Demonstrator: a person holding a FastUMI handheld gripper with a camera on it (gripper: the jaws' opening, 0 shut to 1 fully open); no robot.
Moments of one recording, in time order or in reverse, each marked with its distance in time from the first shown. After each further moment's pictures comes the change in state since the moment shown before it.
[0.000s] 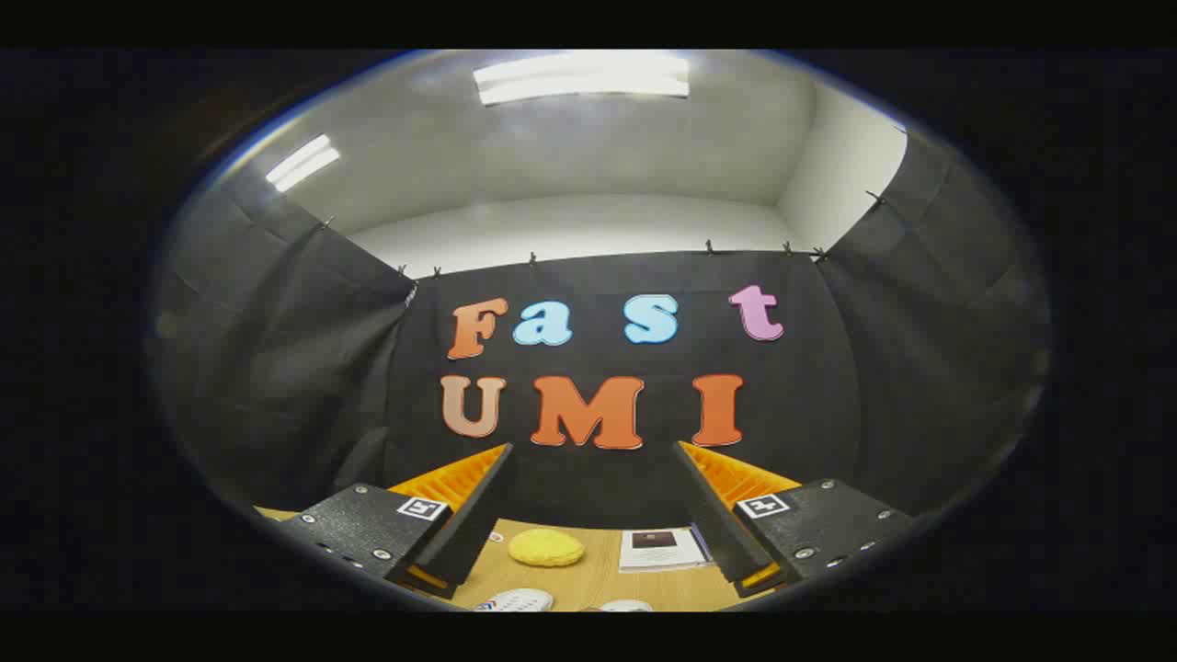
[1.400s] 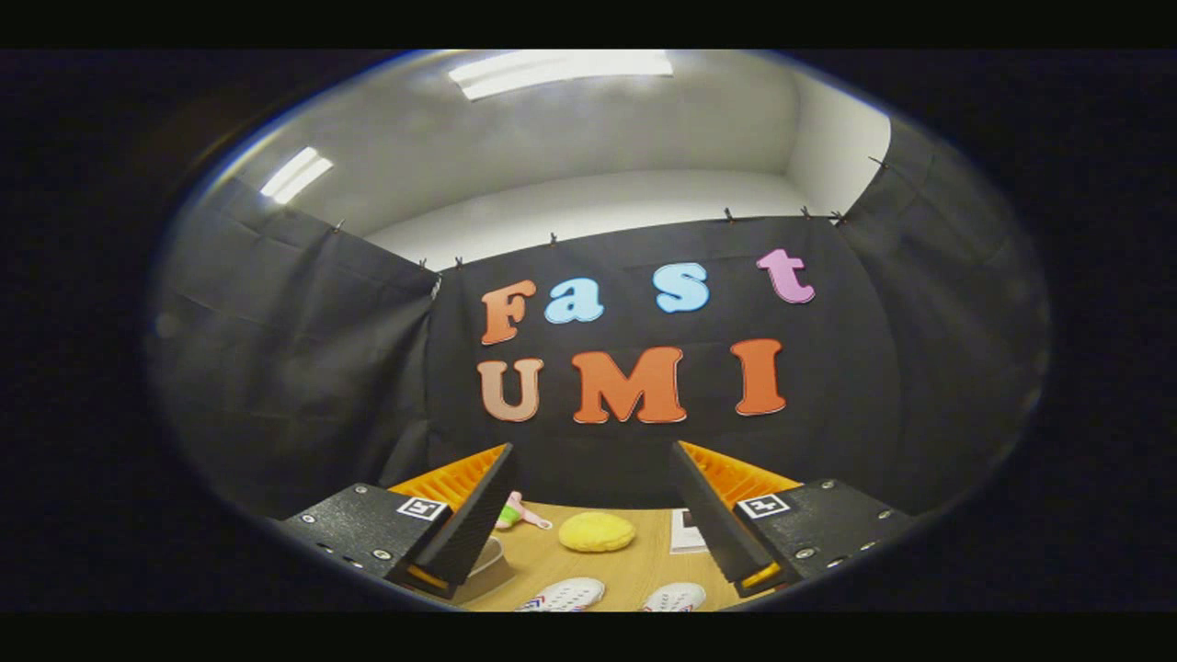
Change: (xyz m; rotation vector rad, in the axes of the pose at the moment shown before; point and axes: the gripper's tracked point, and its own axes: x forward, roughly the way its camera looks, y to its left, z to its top) arm -0.005 0.039 -0.044 0.083 0.106 0.114
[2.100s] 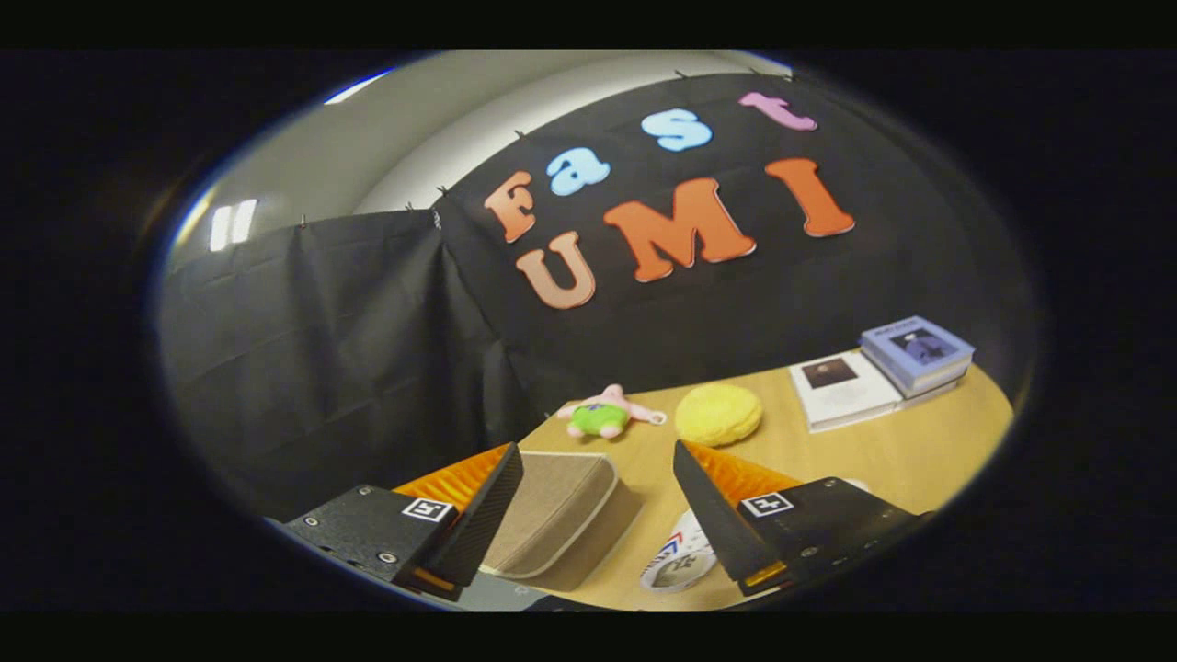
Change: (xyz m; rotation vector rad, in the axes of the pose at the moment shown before) arm 0.013 0.097 -0.178 0.413 0.546 0.239
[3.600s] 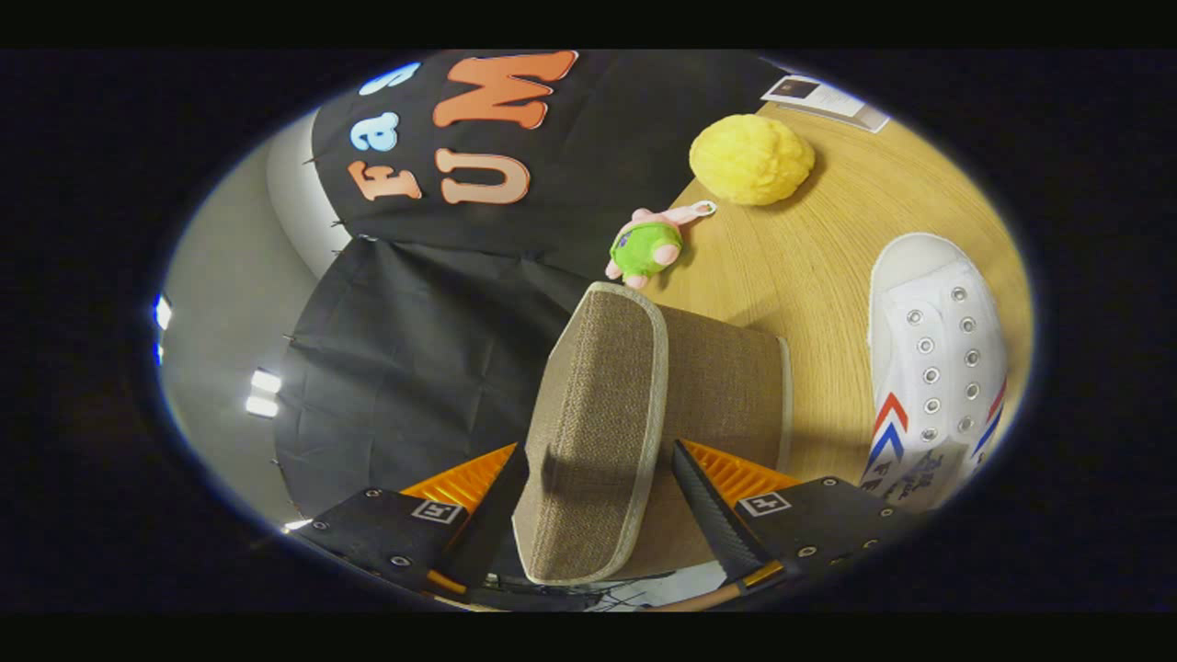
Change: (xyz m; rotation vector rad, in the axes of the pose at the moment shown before) arm 0.077 0.035 -0.140 0.719 0.423 0.350
